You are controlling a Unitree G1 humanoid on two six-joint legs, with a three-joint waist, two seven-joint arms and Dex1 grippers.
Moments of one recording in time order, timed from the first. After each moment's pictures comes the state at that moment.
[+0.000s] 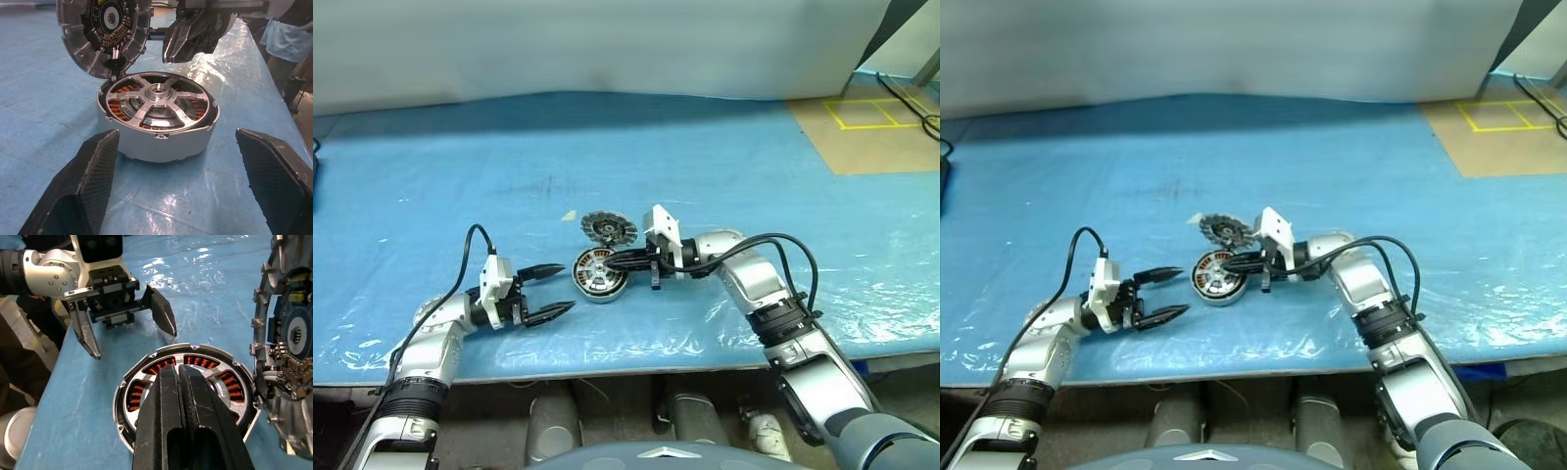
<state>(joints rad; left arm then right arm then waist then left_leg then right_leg) -0.15 0.47 0.05 0.31 -0.45 -0.16 -1.35 -0.59 -0.31 0.33 0.25 0.21 0.31 1.19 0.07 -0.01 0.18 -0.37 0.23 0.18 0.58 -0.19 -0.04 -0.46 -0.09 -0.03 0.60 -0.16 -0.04</state>
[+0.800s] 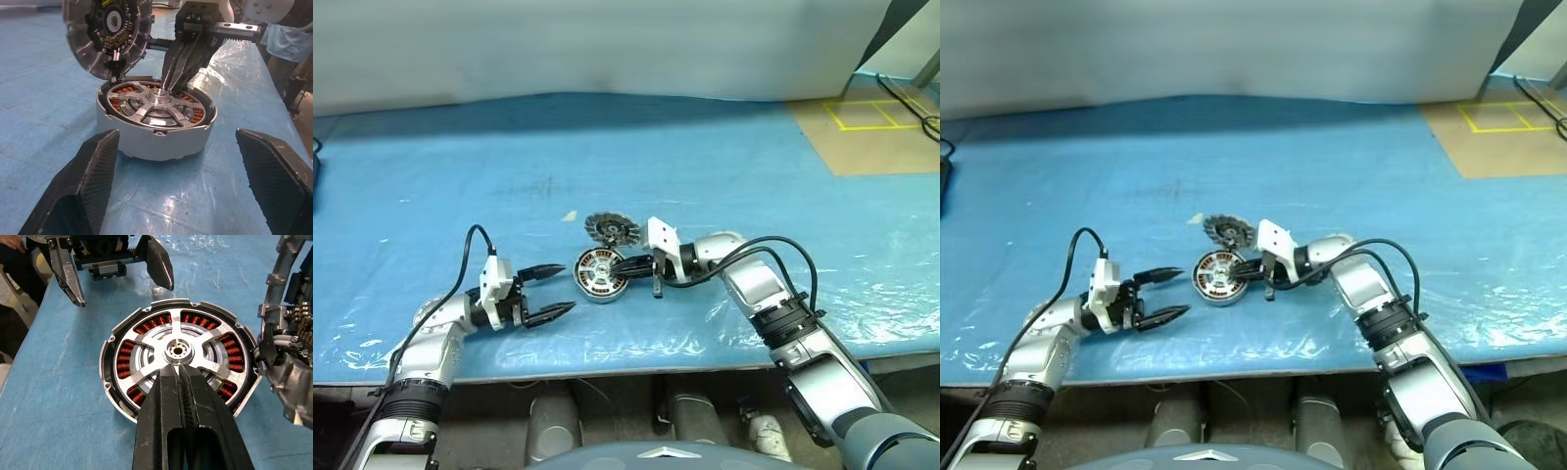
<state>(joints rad) -0.15 0.47 0.05 0.31 -0.45 -0.16 -1.34 -0.58 -0.37 0.38 0.23 0.12 0.23 1.17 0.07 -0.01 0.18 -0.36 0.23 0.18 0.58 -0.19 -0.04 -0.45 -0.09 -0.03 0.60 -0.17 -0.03</state>
